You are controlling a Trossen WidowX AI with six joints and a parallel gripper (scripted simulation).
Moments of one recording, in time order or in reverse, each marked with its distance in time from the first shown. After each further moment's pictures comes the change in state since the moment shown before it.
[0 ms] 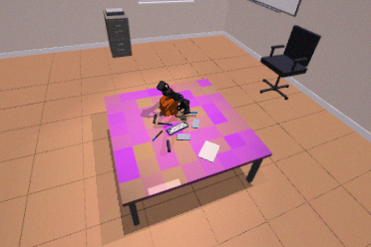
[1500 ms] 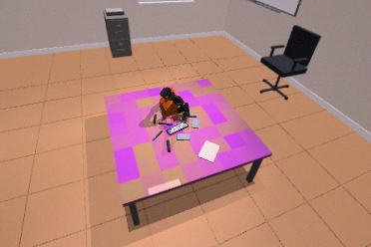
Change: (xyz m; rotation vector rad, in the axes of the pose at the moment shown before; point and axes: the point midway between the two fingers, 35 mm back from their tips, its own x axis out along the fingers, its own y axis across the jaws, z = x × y) arm 0.030 -0.003 0.019 0.001 -0.007 -0.021
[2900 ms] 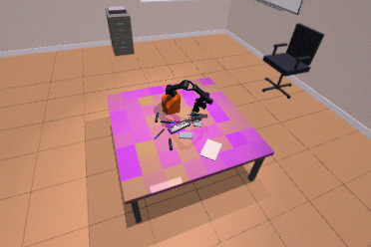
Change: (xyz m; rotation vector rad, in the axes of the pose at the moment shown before) arm -0.015 0.002 -0.064 -2.565 -0.103 -1.327
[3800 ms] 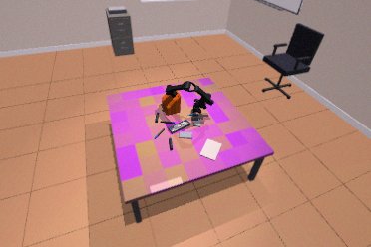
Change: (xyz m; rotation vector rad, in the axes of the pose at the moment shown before) arm 0.004 -0.001 0.007 -0.228 0.066 -0.064
